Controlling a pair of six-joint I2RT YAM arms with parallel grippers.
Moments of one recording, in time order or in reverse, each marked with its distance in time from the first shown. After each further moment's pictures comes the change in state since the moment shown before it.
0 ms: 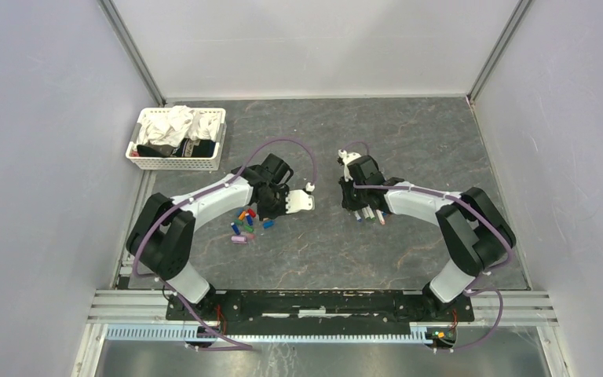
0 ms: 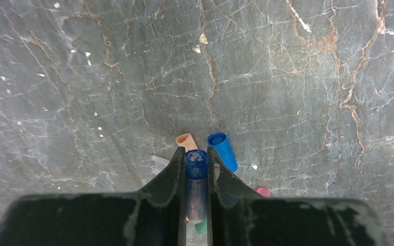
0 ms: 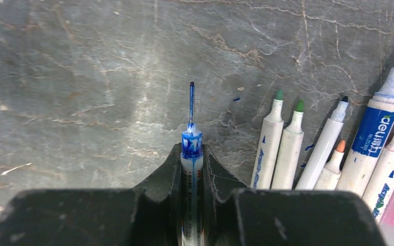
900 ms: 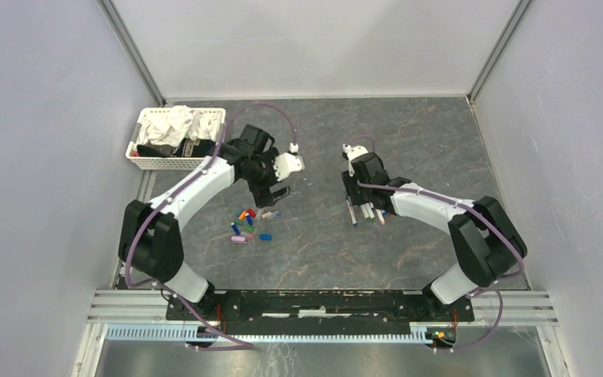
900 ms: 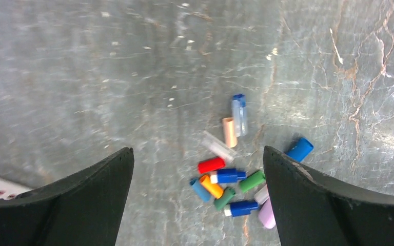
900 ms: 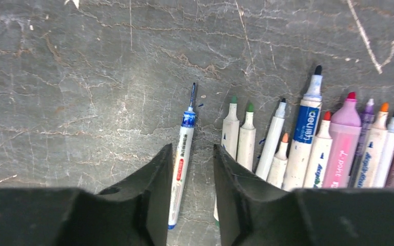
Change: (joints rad) left arm 0.132 -0.026 0.148 -0.065 0.076 -0.127; right arm -0.005 -0.052 -0.003 -0.003 0.132 -0.048
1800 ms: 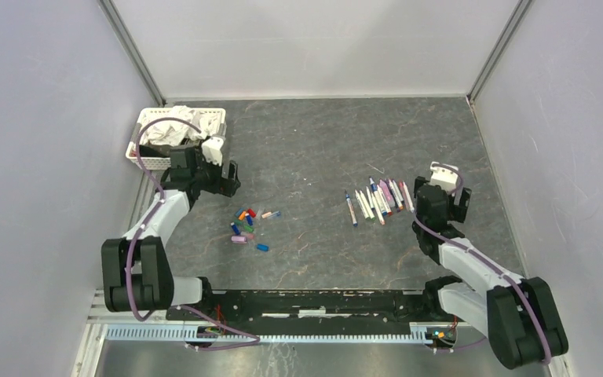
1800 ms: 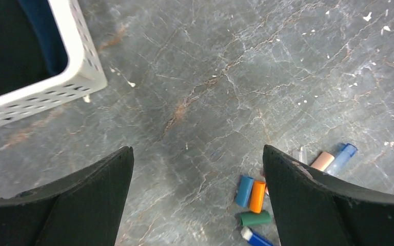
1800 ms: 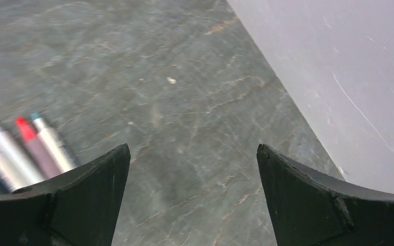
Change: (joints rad) left arm 0.519 -0.277 -0.383 0.541 0.099 -0.529; right arm -0.305 -0.566 -0.552 0.413 0.687 -0.137
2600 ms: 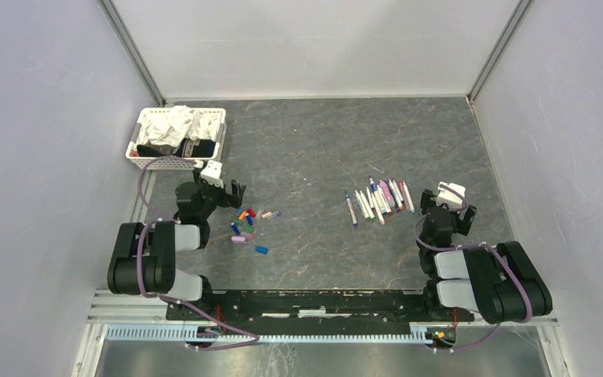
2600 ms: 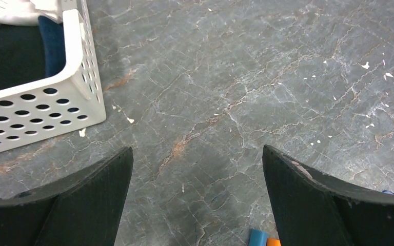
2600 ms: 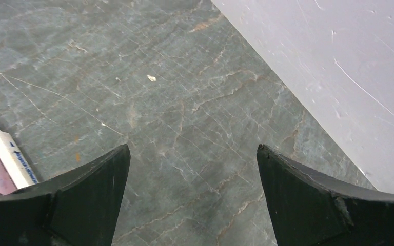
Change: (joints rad) left arm 0.000 0.126 -0.513 1.074 0.036 -0.144; right arm -0.129 0.271 -0.291 0.743 -0.031 -0.095
